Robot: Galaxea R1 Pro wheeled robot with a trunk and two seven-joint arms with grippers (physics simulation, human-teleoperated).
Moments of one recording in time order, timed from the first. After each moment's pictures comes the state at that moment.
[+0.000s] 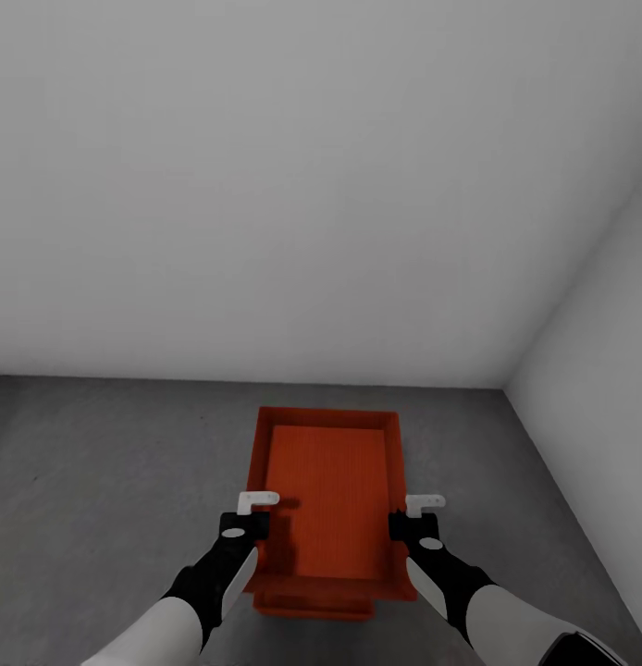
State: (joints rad) left arm -0.62 -0.15 -0.13 -0.46 0.06 0.15 0.29; right arm -0.70 0.03 0.61 -0.26 -0.53 -0.11 -0.27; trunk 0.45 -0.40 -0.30
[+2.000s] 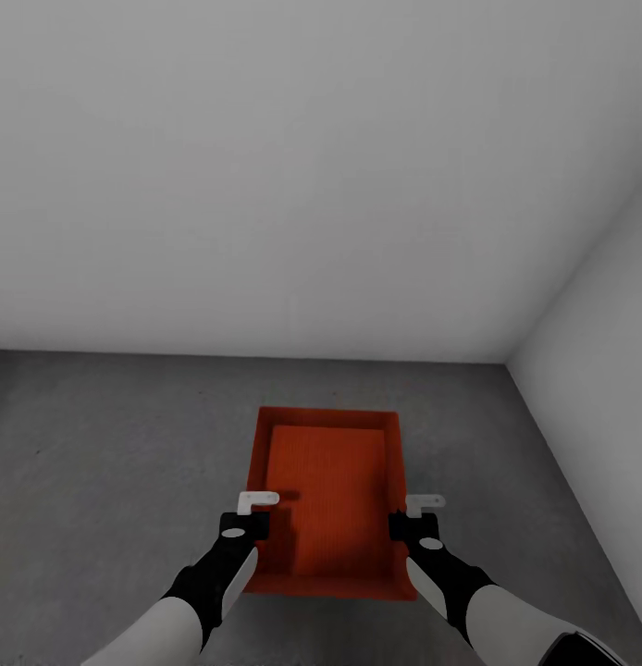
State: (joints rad) left arm -0.62 -0.15 -0.13 -0.46 0.06 0.15 0.29; right arm -0.70 0.03 0.61 -0.26 -0.53 -0.11 -0.27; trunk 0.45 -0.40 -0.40
